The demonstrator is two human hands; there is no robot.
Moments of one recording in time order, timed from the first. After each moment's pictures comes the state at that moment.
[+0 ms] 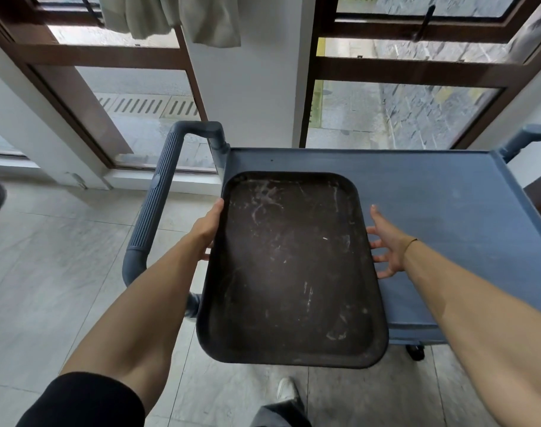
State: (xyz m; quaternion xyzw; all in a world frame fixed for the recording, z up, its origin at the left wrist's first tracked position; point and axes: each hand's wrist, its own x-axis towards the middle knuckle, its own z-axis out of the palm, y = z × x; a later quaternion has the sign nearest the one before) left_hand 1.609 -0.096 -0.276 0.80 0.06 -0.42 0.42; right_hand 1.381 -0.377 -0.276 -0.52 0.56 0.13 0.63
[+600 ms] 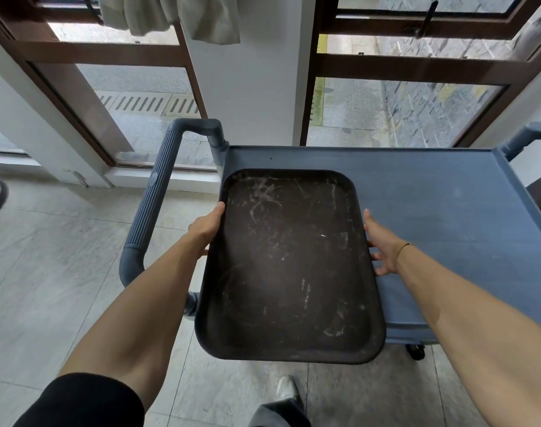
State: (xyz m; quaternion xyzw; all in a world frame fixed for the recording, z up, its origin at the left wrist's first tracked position) left_hand 1.610 -0.099 -0.286 0.83 0.07 -0.38 0.40; right_hand 1.384 -0.368 -0.287 -0.55 0.56 0.12 0.61
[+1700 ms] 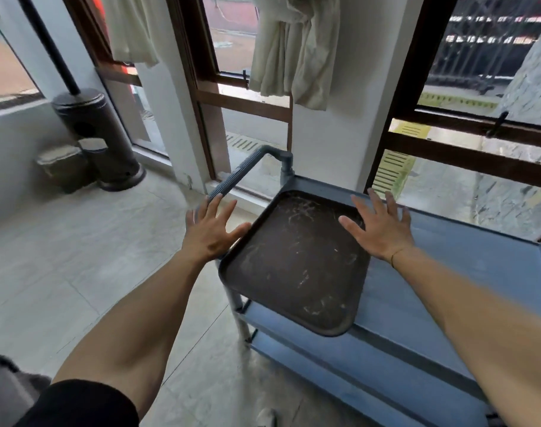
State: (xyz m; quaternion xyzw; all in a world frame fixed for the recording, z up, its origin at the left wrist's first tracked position) left_hand 1.423 0.001 -0.207 0.99 -0.12 0.03 0.09; right_hand 1.342 -0.355 -0.186 -0.99 0.11 -0.01 0.06
